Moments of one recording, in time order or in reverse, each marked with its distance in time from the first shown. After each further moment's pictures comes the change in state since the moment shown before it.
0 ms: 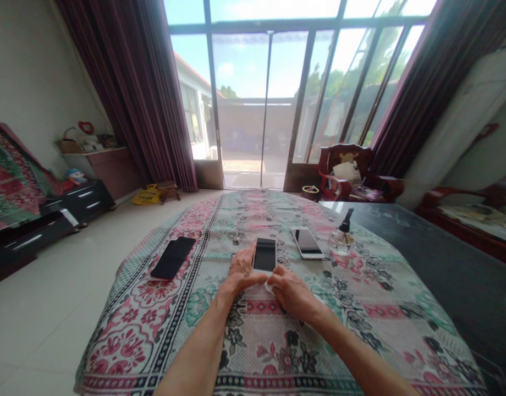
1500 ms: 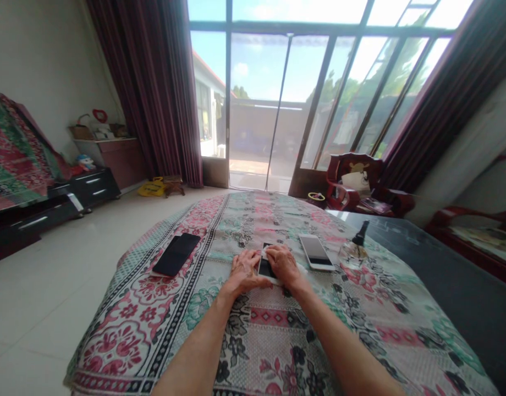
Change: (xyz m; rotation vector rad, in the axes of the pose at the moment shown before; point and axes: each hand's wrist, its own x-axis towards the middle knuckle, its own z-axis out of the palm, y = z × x) left_hand 0.005 -0.008 -0.006 0.076 -0.125 -0.060; right_hand 0.101 0.041 0.030 -0.185 0.164 0.095
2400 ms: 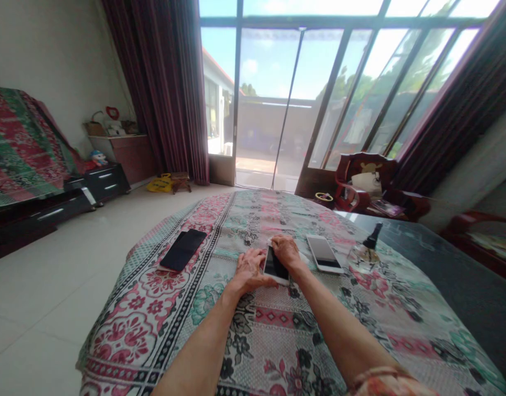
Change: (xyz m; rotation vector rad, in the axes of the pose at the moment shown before) left_hand 0.000 -0.003 0.002 -0.094 0.031 -0.001; right_hand 0.045 0.003 0.005 -0.123 -0.111 0.180
